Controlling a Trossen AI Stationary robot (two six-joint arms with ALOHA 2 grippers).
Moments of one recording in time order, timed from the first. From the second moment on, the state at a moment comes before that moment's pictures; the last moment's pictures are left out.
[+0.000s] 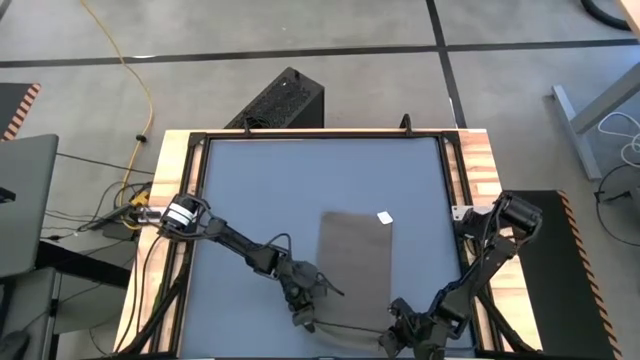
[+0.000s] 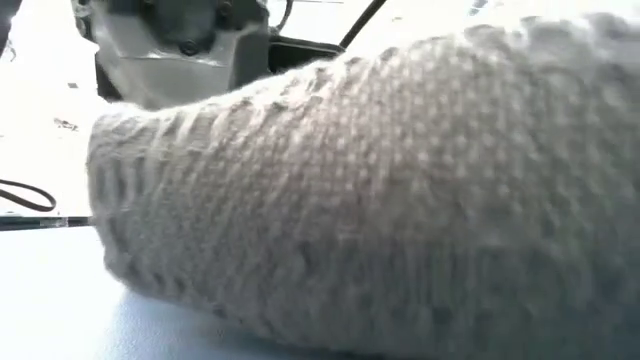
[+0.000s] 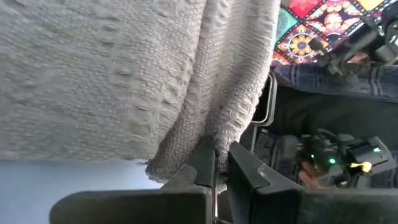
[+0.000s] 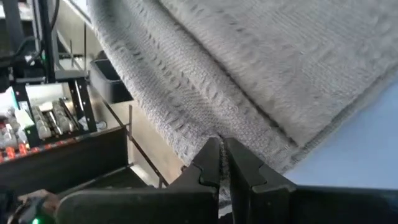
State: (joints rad) left arm -0.38 2.05 1.06 0.46 0.65 -1.10; right arm 0.99 1.78 0.97 -0.02 0.38 1.98
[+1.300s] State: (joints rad) left arm -0.16 2.05 1.06 0.34 0.61 -1.04; right arm 0.54 1.73 0.98 -0.62 -0.09 1.20
